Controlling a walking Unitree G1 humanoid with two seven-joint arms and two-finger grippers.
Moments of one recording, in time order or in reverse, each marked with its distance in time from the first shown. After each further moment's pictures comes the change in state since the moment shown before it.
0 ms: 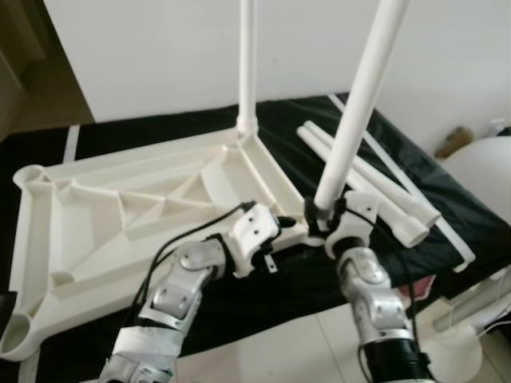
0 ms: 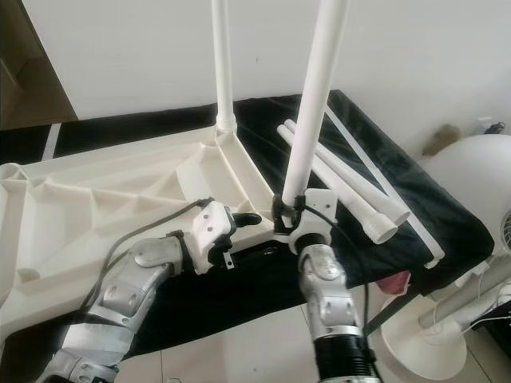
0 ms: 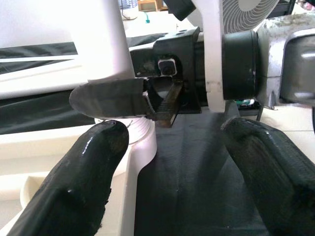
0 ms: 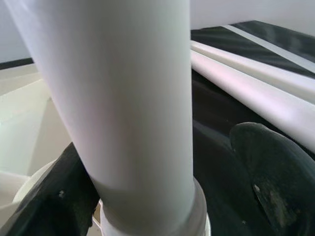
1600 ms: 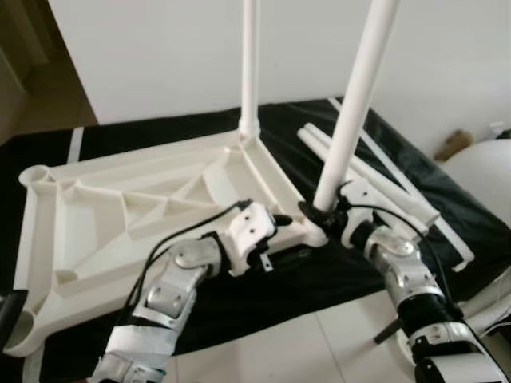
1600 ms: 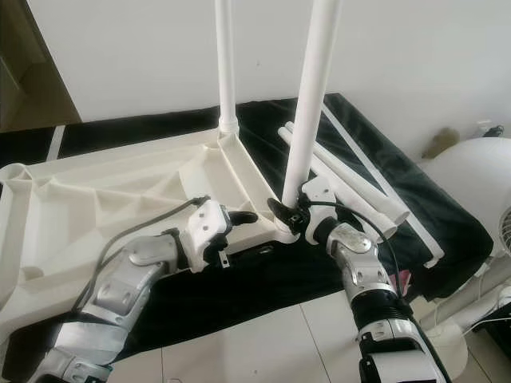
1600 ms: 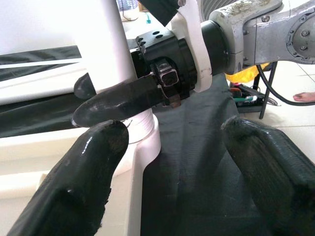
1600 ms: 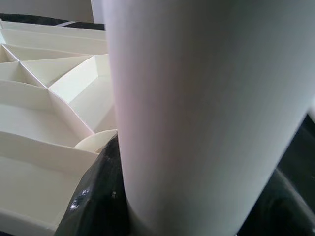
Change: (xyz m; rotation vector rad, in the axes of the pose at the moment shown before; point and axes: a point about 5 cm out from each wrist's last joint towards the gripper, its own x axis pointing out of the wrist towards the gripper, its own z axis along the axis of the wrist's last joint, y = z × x) left arm -0.006 0.003 0.003 0.020 0.005 -0.004; right arm 0.033 -0.021 -0.003 -0.212 0.047 0.533
